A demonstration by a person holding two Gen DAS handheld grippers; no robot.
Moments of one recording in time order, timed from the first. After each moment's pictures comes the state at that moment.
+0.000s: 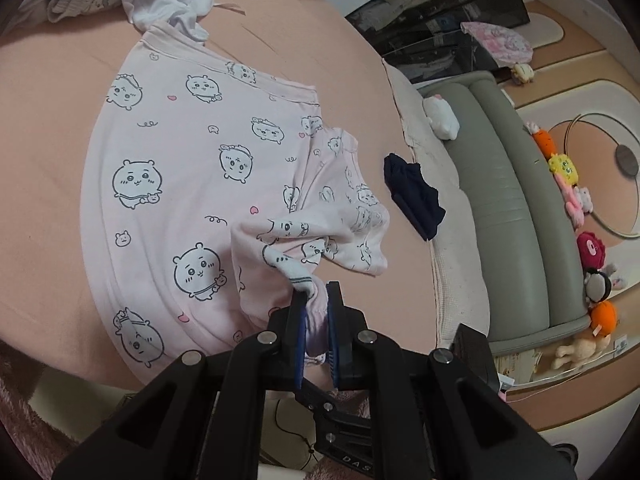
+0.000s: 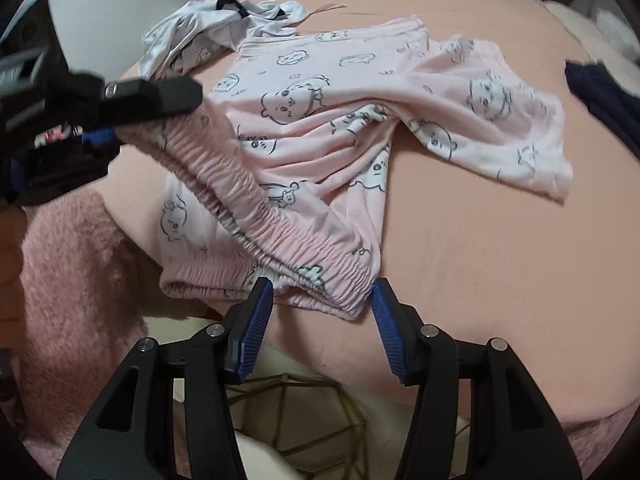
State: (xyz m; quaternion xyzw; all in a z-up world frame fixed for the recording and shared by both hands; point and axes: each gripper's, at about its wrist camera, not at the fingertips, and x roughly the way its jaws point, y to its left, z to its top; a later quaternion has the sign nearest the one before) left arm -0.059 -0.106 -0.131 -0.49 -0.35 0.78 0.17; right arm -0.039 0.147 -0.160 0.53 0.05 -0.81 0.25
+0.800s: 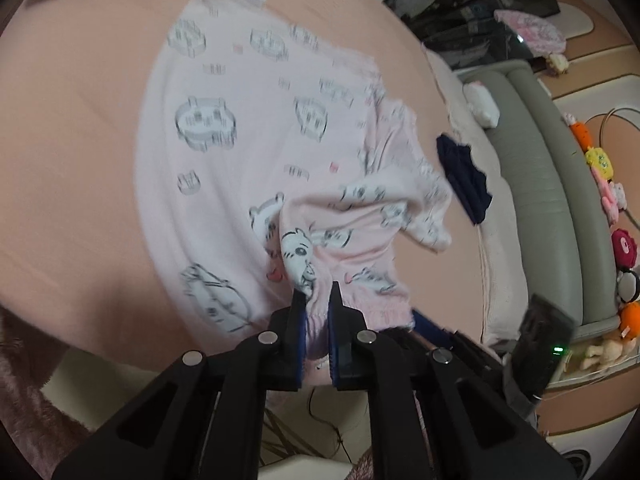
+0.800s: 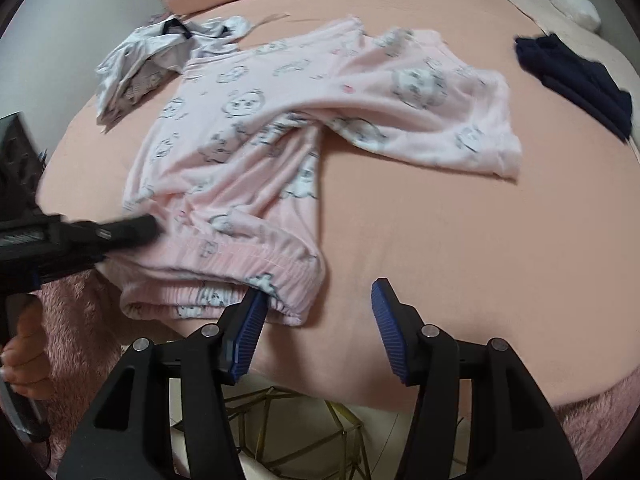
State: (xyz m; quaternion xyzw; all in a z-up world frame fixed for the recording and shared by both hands) left arm -0.040 -0.116 -0.170 -0.52 -0.33 0.78 0.12; right arm -0.052 0.171 -0.169 0.55 0.01 -0.82 0.17
